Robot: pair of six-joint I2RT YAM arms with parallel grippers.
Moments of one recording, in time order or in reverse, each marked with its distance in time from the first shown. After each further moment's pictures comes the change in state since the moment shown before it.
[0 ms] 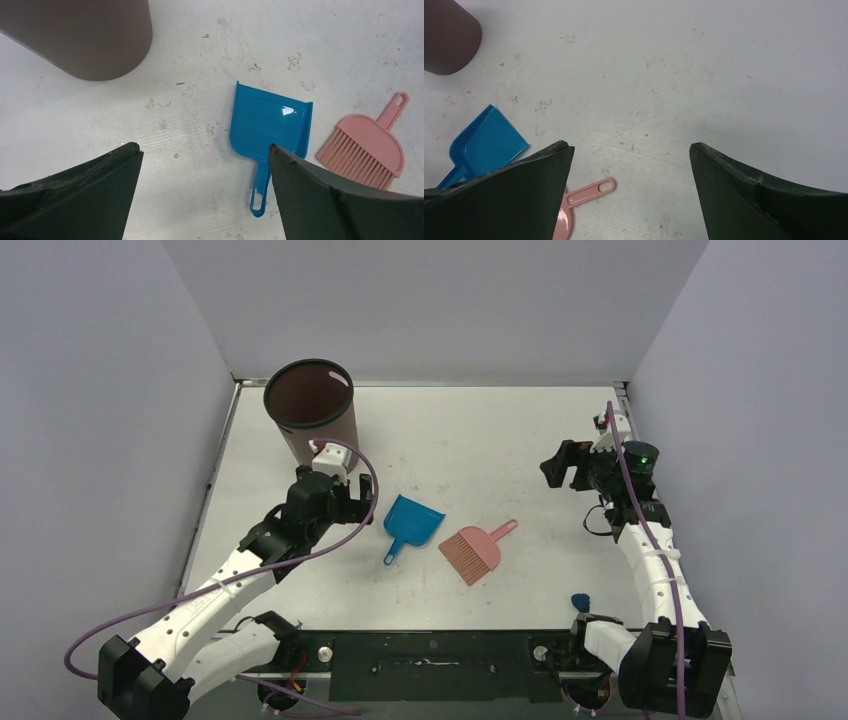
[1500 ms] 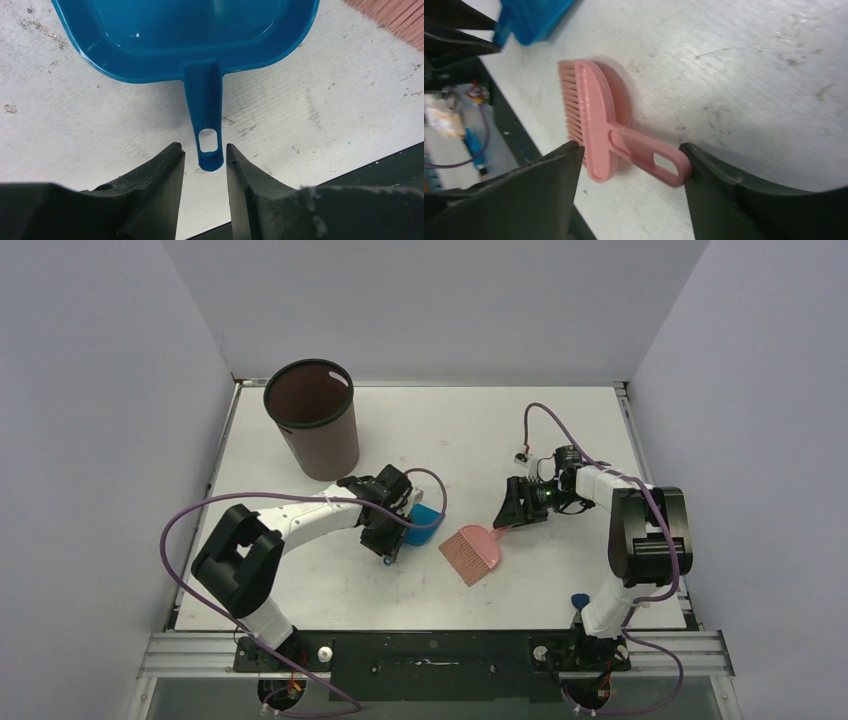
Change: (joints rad) left arm -0.117 0.706 0.301 -0.423 0.367 0.055; right arm 0.180 0.662 0.187 -0.439 -0.422 -0.245
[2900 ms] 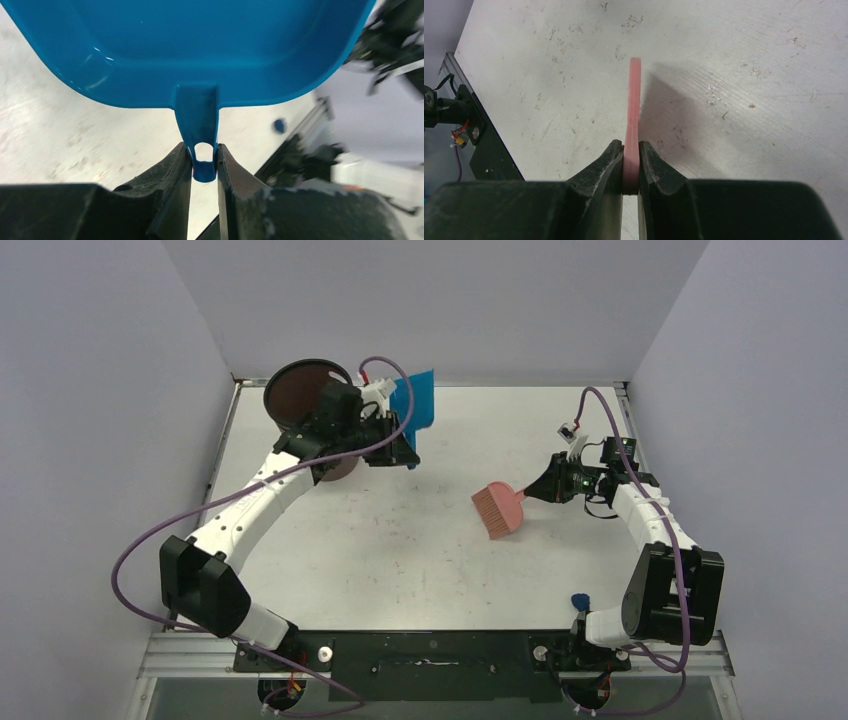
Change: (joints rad) left arm 0.270 -0.150 0.344 0.290 0.414 -0.338; right arm -0.183 -0.335 -0.064 0.162 -0.069 -0.002
